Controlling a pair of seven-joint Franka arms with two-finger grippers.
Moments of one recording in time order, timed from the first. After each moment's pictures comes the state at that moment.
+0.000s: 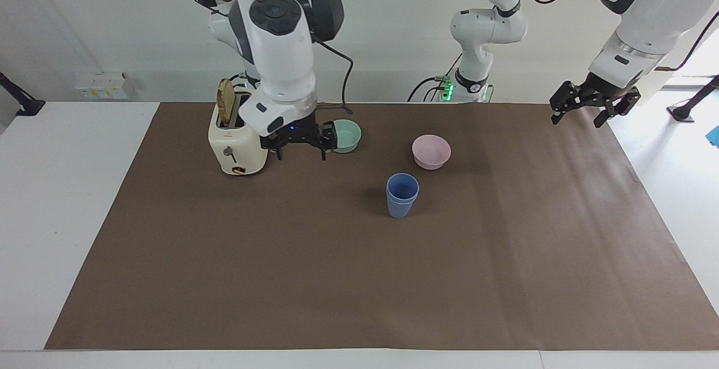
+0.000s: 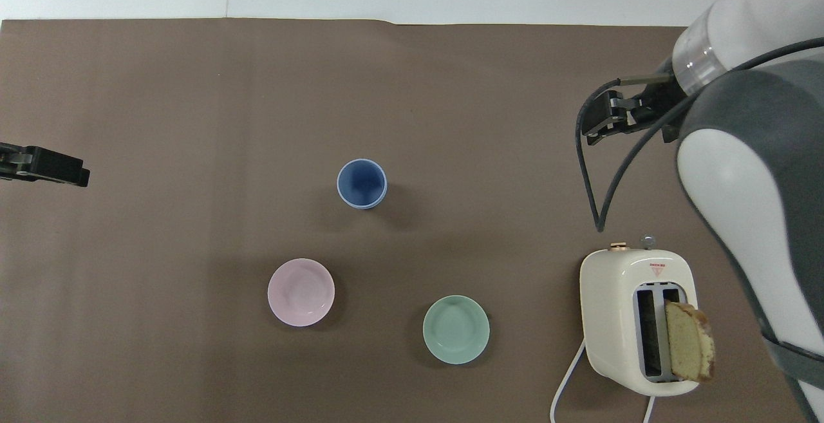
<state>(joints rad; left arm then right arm) -0.11 -0.01 0.09 -1.59 -0.02 1.57 0.14 -0.01 0.31 0.27 -1.12 -0.04 1.36 0.24</state>
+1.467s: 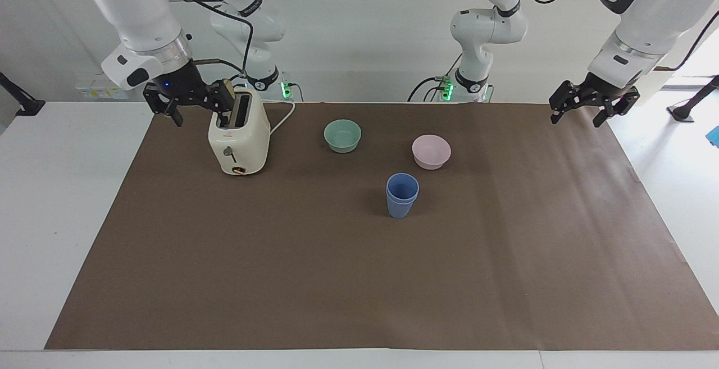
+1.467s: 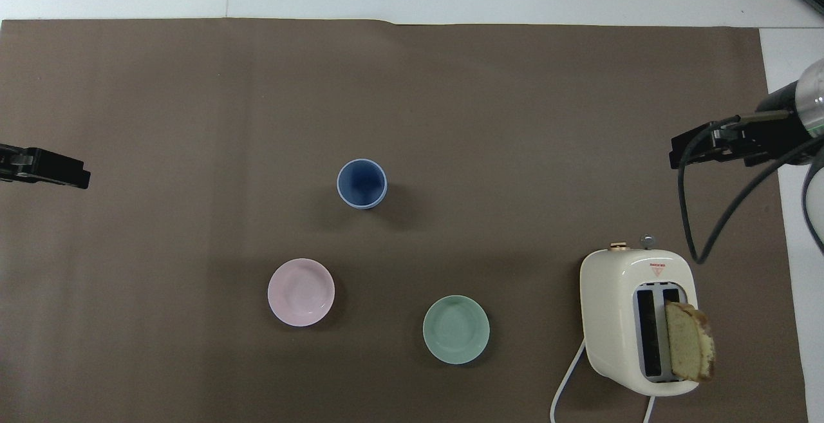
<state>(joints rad) -0.11 -0.01 0.09 -1.59 -0.02 1.56 0.14 -0.19 0.11 0.27 -1.42 -0.02 1.48 0.06</state>
